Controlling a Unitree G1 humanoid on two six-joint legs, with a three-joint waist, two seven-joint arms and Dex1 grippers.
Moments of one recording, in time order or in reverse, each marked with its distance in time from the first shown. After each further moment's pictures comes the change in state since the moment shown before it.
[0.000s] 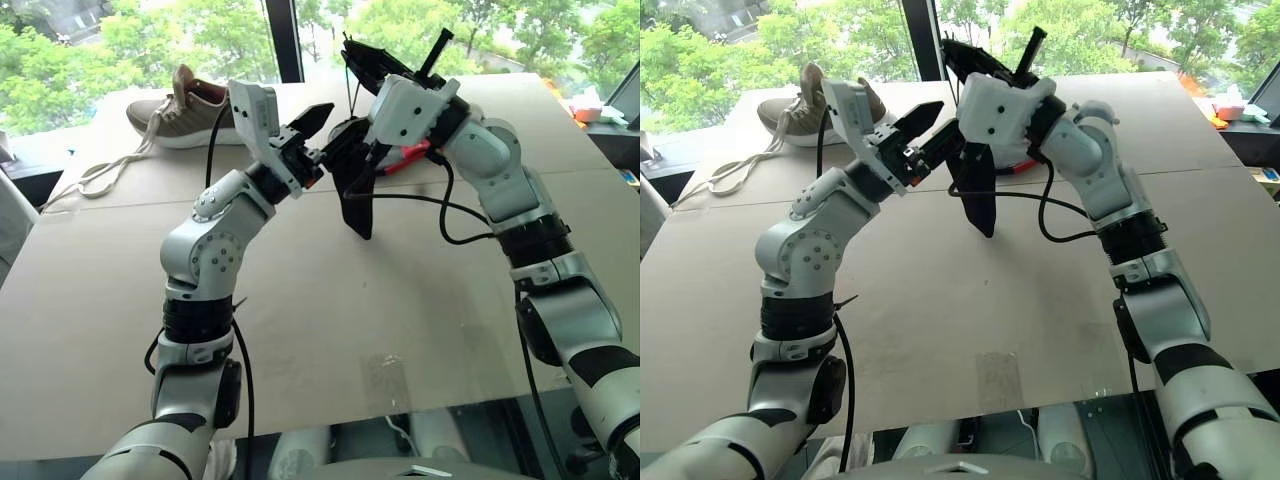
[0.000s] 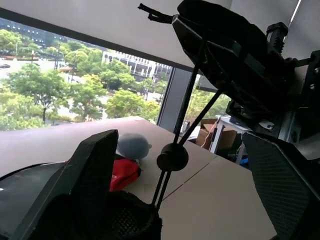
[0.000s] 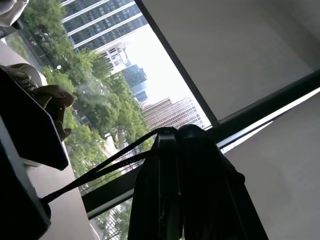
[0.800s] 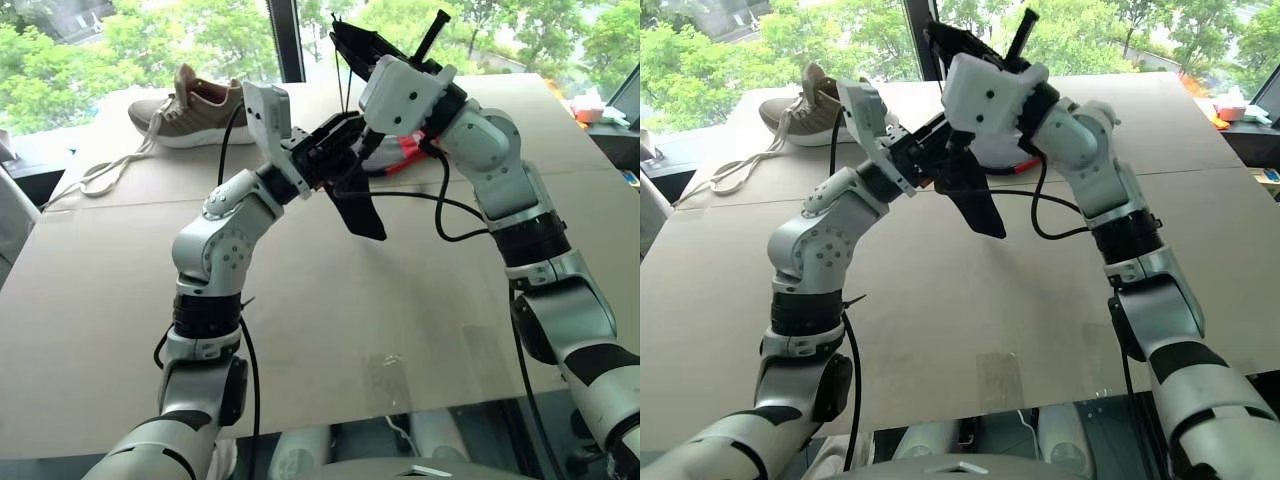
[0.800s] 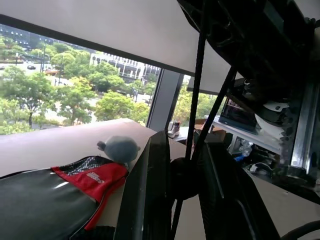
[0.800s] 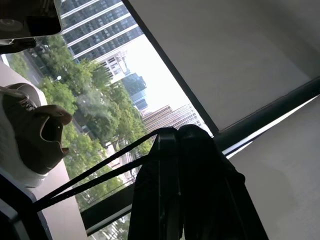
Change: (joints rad) left arm 0.001 0.014 -0.053 0.024 0.070 -0.010 -0.059; right arm -0.042 0.023 -0.010 -0.059 0.029 0.087 0.015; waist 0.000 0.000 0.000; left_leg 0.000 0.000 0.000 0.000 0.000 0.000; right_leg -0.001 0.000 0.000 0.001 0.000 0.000
